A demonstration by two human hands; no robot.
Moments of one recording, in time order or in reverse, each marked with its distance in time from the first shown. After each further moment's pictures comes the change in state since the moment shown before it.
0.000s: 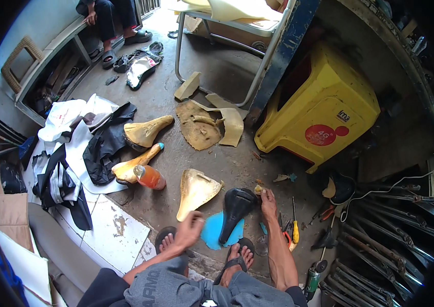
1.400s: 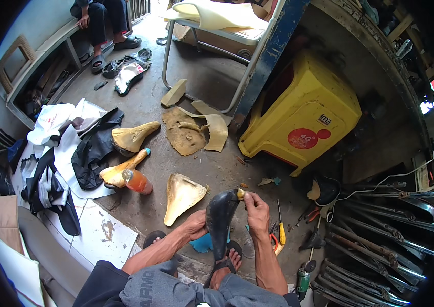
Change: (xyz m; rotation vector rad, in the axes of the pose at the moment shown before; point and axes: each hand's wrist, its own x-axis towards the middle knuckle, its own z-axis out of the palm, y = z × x) left_hand 0.061 0.017 0.046 -1.090 -0.697 -0.285; right_hand -0.079 -0.163 -0.009 0.234 0.000 -0.006
